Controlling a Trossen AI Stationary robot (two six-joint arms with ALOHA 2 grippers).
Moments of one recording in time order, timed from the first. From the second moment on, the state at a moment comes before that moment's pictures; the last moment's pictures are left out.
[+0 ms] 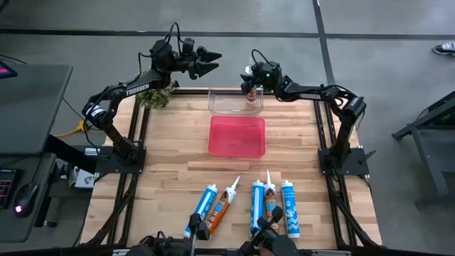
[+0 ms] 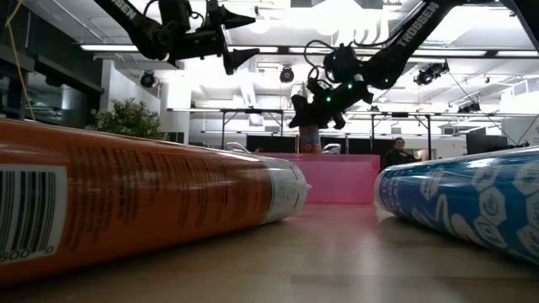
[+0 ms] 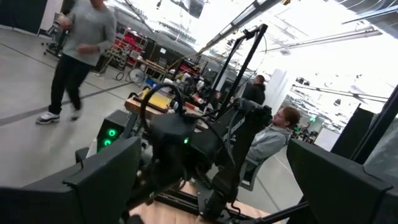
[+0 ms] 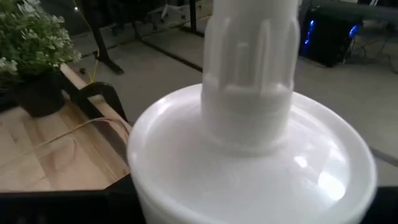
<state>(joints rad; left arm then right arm) 0.87 1.62 1.20 0.76 0.87 -0.66 -0.72 1.84 1.13 0.43 0.03 0.07</state>
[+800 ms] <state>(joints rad) 0.87 1.62 1.20 0.76 0.87 -0.65 -0.71 1.86 1.13 0.43 0.02 0.04</state>
